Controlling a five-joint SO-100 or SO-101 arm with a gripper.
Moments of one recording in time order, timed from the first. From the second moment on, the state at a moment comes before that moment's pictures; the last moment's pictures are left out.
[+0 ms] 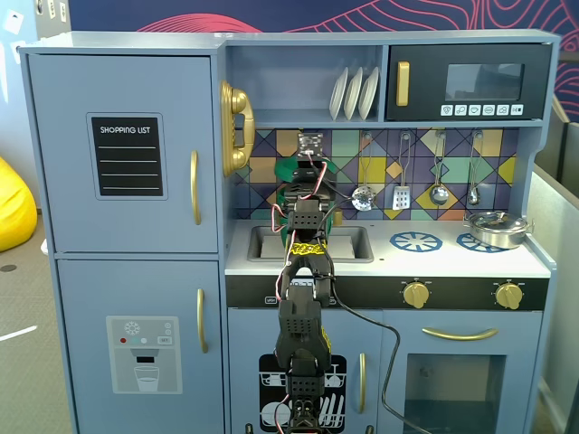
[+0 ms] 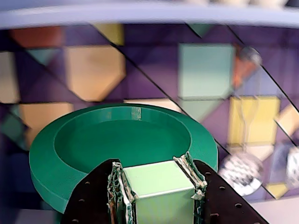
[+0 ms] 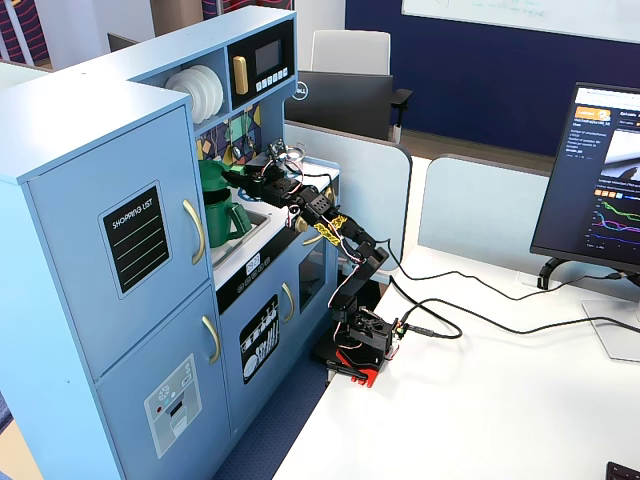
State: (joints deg) arm 3.3 120.1 86.6 19.4 -93.8
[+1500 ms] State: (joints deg) arm 3.2 119.7 95.4 17.9 -97.0
